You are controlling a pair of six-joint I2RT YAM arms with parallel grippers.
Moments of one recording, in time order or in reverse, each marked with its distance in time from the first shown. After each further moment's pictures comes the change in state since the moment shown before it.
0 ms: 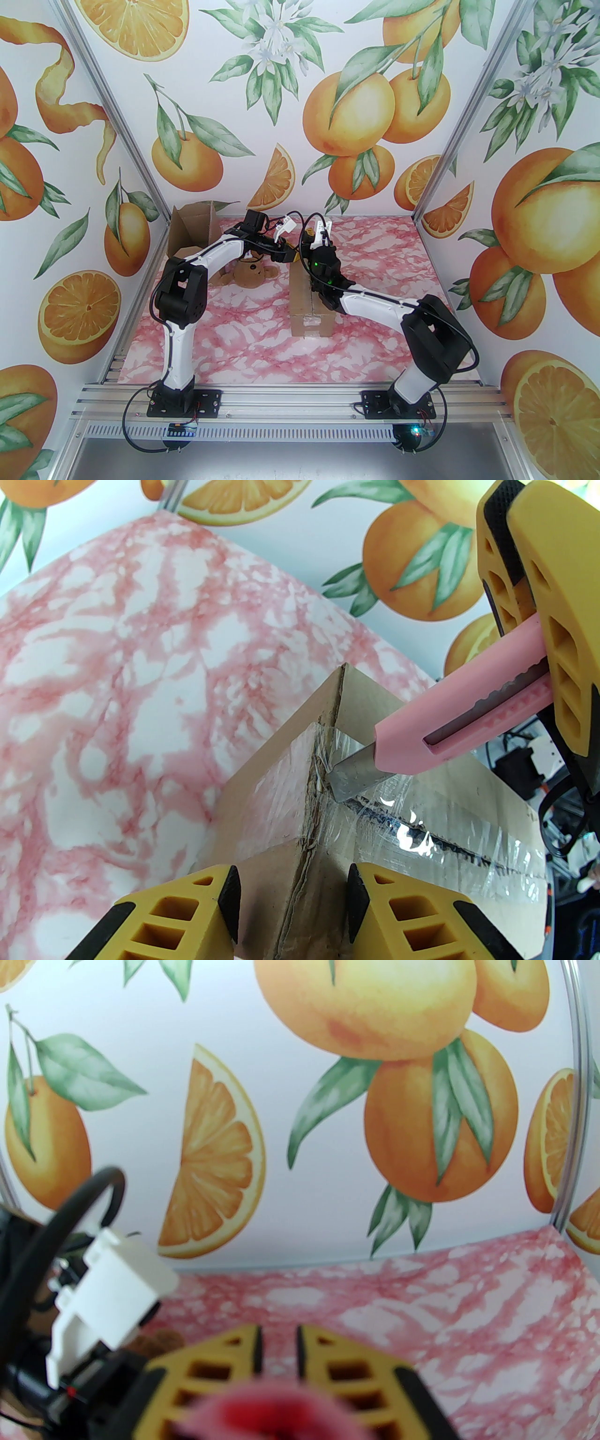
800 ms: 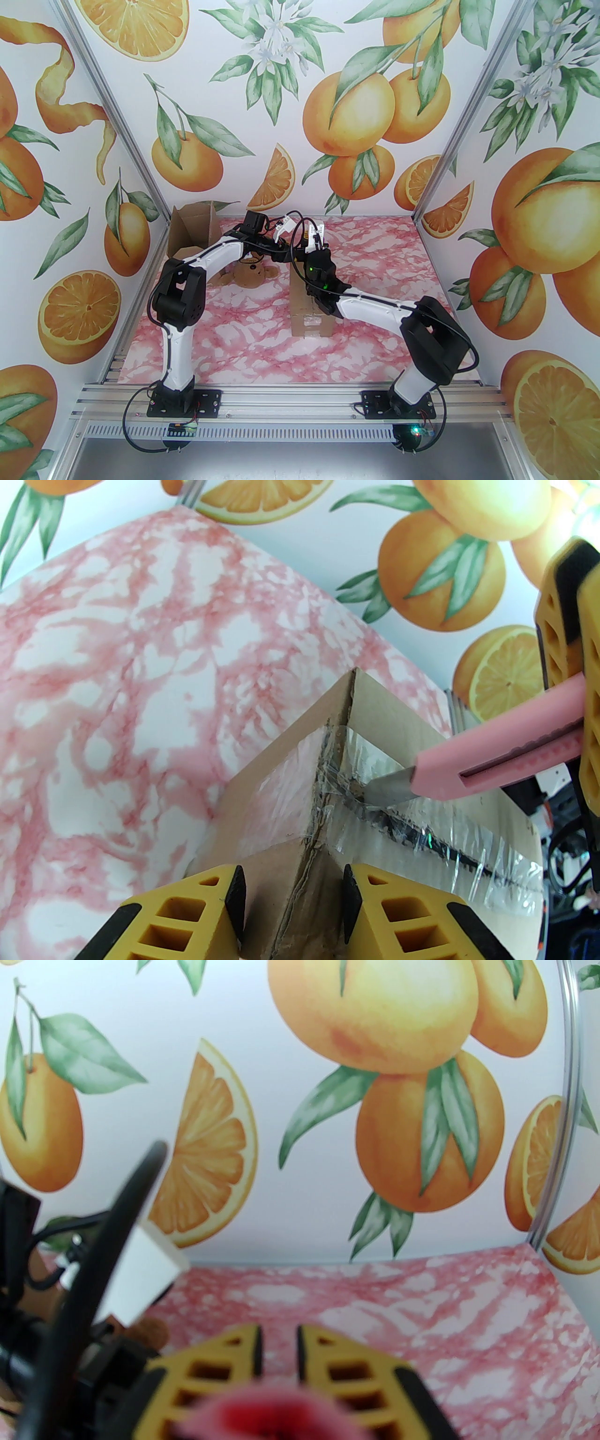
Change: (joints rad) left arm -0.009 -0.040 -0.062 0.076 -0.058 -0.109; right arm 0.065 -0.008 -0.001 -0.002 0.096 -0.102
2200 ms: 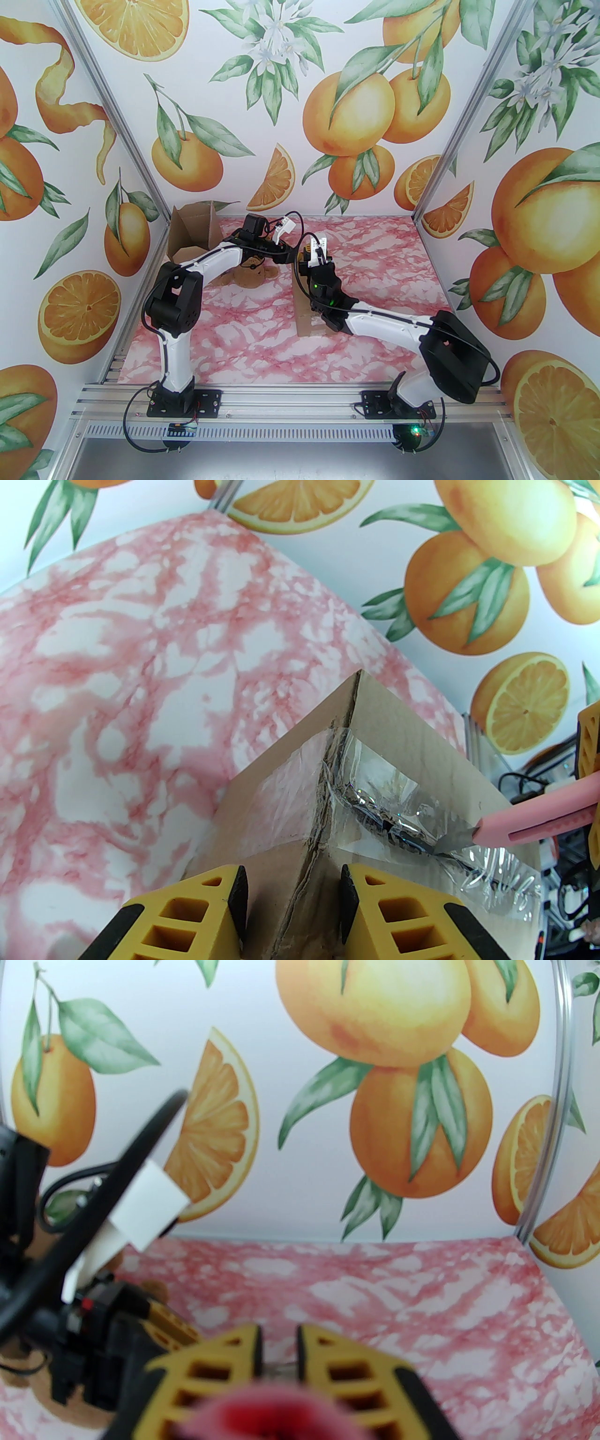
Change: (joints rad) left arm -0.024 -0.068 -0.108 0.130 -0.092 -0.114; right arm 0.075 -0.143 -0.155 -0.023 0.056 -0.019
